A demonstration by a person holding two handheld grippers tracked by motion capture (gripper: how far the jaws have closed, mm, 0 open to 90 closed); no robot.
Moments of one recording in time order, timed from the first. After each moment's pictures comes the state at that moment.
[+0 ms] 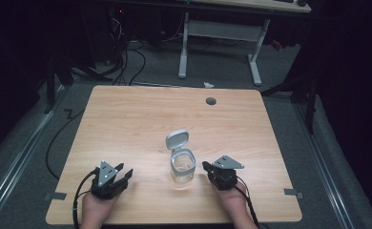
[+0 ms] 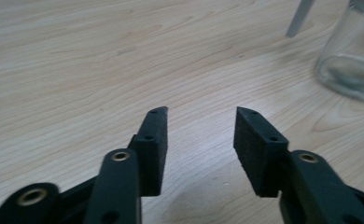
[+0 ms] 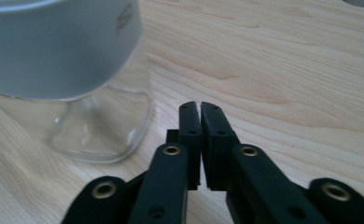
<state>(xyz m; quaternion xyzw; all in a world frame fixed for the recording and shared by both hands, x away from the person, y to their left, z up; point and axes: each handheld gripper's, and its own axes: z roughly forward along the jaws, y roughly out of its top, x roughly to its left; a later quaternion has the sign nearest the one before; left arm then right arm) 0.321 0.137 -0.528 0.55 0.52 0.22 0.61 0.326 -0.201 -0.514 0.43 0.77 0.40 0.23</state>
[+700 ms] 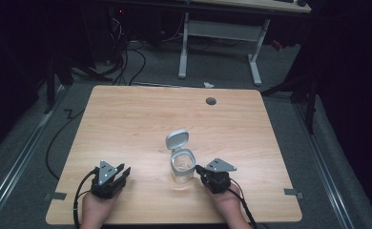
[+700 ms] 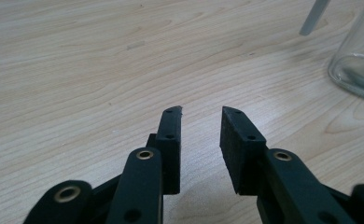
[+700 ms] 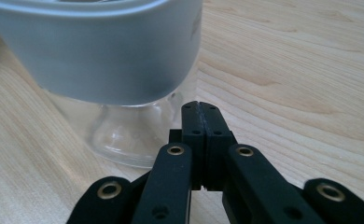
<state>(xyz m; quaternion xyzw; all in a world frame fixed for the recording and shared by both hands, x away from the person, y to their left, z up) 0.325 0.138 -0.528 0.54 0.54 0.23 0.61 0.319 -0.182 -0.515 0.41 0.79 0.41 0.22</state>
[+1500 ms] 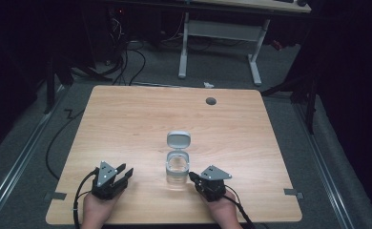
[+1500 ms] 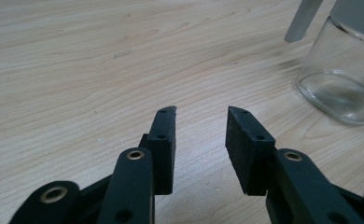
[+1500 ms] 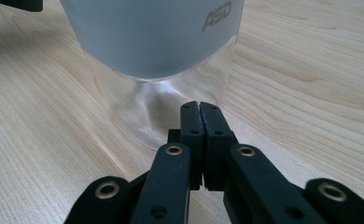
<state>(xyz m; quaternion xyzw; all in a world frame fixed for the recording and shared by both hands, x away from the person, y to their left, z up) 0.320 0.136 -0.525 0.54 0.53 0.21 0.63 0.301 -0.167 -0.519 0.39 0.79 0.42 0.20</state>
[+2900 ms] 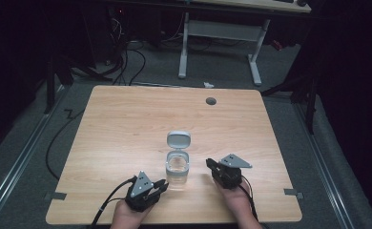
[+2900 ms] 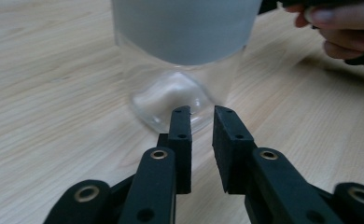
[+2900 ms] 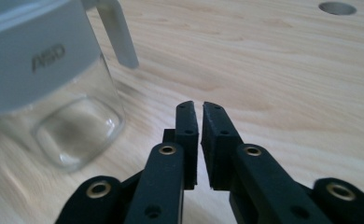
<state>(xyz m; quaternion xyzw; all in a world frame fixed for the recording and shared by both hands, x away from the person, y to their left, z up) 0.281 0.044 -0.524 0.60 0.46 0.07 0.65 0.330 -0.215 -0.507 0.45 0.75 0.43 0.23</state>
